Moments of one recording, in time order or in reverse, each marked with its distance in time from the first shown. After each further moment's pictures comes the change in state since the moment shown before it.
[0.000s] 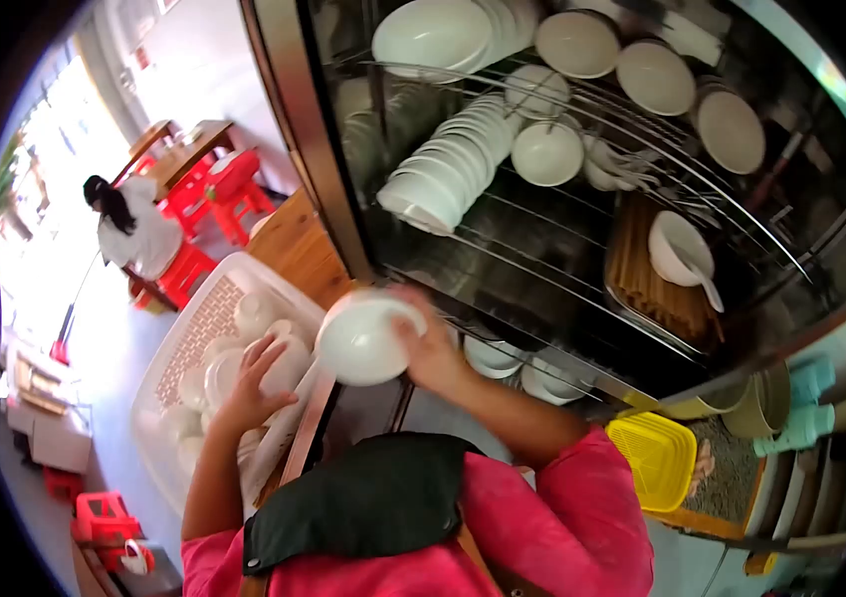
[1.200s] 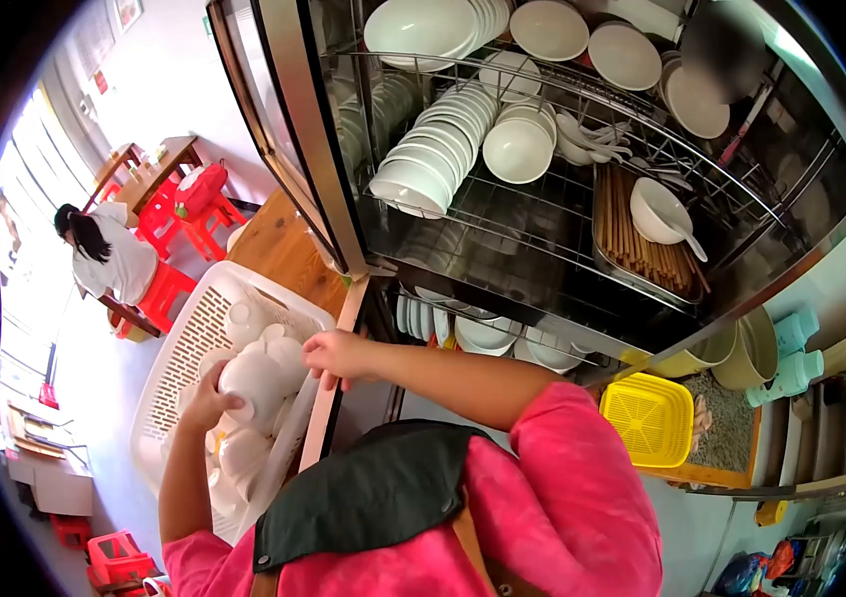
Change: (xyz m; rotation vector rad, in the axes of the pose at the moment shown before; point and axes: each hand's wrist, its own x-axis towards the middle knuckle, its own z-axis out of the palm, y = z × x) left_hand -0.019 -0.103 -0.037 -0.619 -0.117 -0.420; right_hand 0.026 0.017 0.099 0.106 -0.690 0.722
